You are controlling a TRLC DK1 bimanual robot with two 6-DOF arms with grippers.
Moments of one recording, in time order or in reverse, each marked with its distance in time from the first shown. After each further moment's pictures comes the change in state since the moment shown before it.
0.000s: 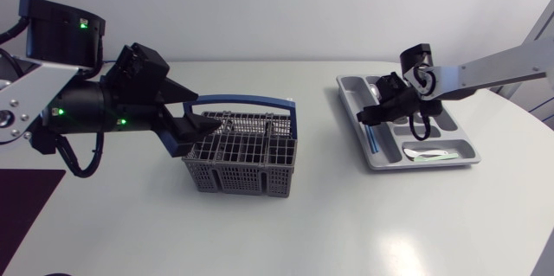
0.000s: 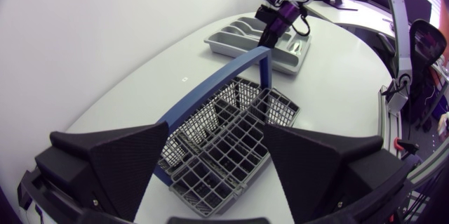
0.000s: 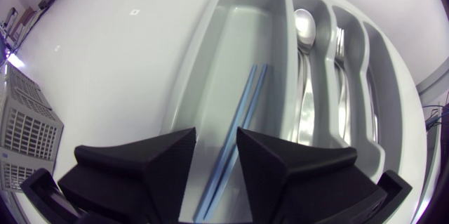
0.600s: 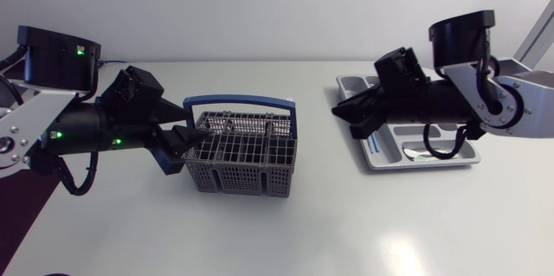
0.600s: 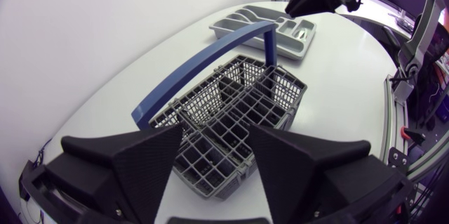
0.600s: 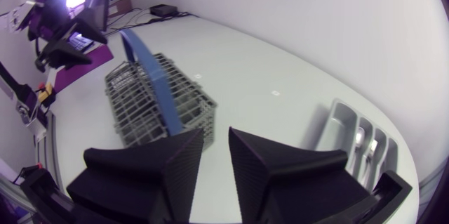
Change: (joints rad) left arm 0.034 -0.039 -0.102 0.029 -0.016 0.021; right arm 0.267 -0.681 -0.434 0.092 -0.283 -0.083
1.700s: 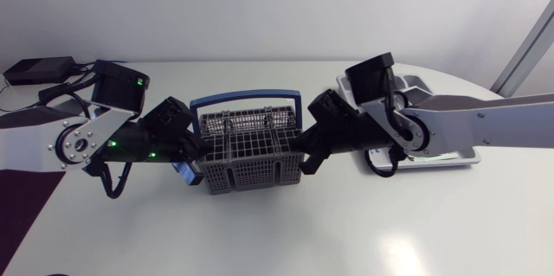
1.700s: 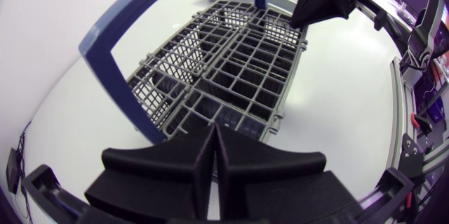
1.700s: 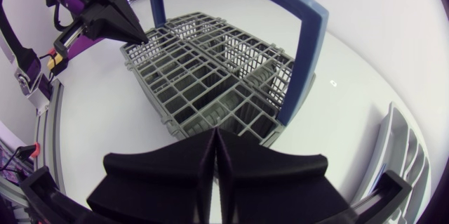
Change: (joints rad) left arm -0.008 0.253 -0.022 0.093 -0.001 0.021; right arm 0.211 0.242 0.002 0.109 0.080 -0.008
